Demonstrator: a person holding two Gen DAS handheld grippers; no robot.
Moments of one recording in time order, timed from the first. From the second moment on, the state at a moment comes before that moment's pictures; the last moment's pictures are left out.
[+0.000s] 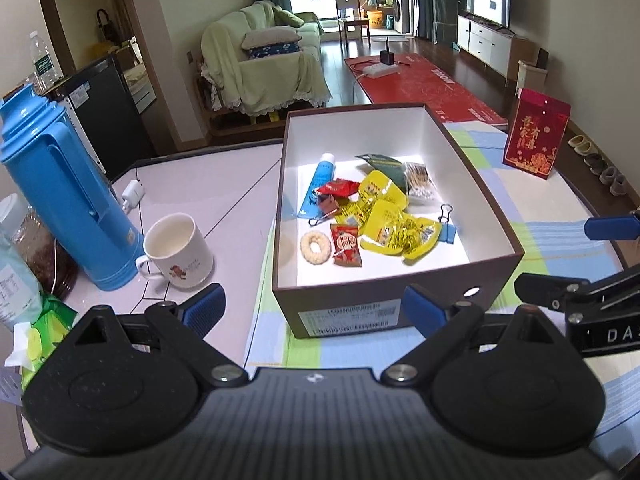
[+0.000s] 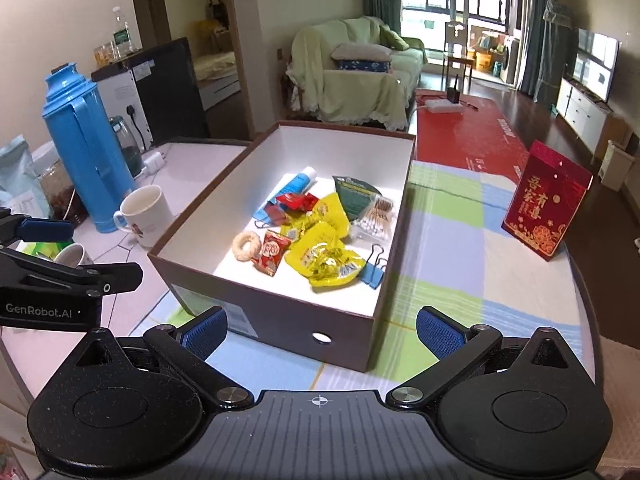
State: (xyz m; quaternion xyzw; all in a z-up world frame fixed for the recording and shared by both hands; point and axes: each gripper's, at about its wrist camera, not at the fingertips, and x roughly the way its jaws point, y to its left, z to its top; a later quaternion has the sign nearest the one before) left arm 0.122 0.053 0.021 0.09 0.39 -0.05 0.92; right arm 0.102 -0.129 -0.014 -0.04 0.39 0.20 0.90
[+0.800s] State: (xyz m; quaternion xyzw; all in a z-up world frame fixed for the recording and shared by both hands) left arm 0.099 0.042 -0.003 0.09 0.40 -0.03 0.91; right arm 0.095 -0.136 -0.032 -0.05 0.40 0.23 0.89
